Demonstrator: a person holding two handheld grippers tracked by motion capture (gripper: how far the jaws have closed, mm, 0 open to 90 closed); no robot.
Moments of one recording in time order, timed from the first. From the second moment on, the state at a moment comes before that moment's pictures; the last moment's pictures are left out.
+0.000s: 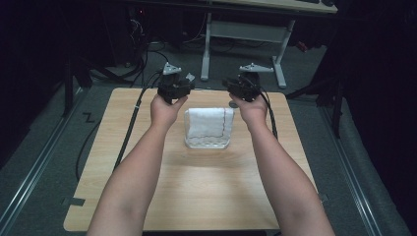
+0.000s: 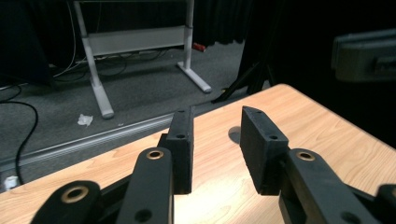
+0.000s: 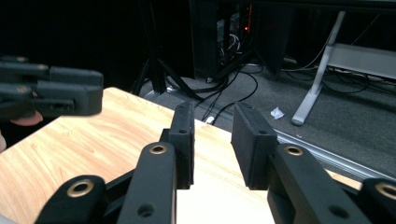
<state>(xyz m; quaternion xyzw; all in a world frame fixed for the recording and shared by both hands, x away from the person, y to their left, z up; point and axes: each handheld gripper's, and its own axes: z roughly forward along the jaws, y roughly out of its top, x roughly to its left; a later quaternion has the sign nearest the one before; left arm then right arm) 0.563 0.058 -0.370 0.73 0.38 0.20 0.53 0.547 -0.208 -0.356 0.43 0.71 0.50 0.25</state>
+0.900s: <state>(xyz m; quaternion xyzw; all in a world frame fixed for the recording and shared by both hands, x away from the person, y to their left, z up) 0.500 0.112 -0.391 0.72 0.40 0.22 0.52 0.489 -0.233 -0.368 0.41 0.73 0.46 0.30</state>
